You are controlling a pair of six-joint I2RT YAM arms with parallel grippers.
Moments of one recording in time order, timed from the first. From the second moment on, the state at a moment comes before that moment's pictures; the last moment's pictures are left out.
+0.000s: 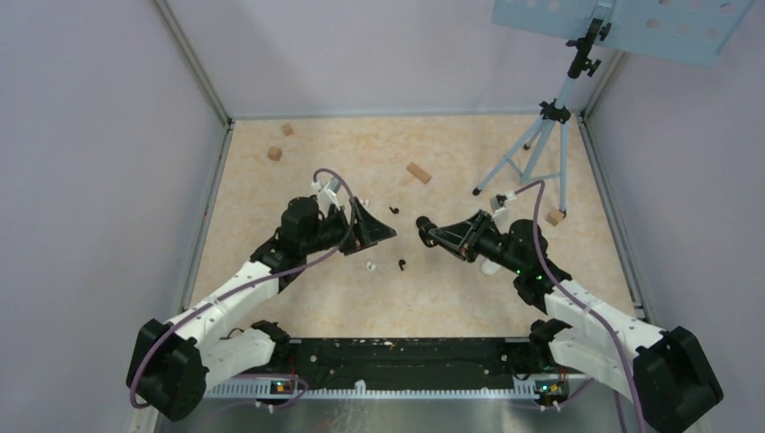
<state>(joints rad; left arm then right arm) -0.50 1.03 0.62 0.07 0.52 -0.92 0.53 0.90 0.34 0.39 -0.39 1.33</state>
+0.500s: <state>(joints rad) -0.57 1.10 0.48 0.36 0.47 -1.19 0.57 1.08 0.34 0.58 -0.29 1.42</state>
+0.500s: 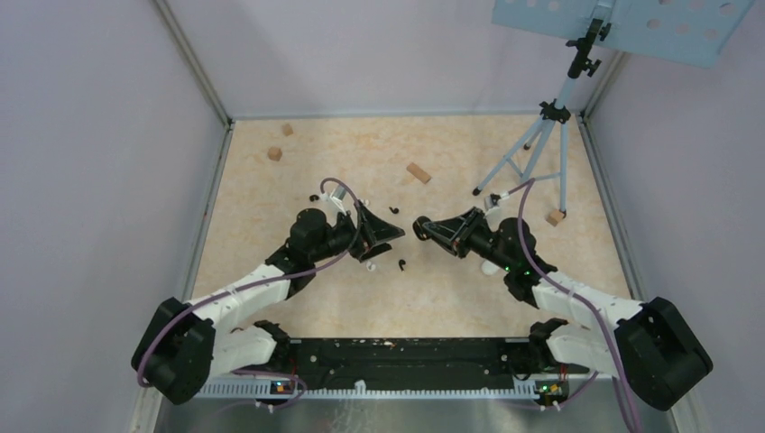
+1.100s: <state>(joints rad) -0.59 1.34 0.51 0.70 0.51 -1.33 0.60 1.13 0.35 0.71 -0.30 1.47</state>
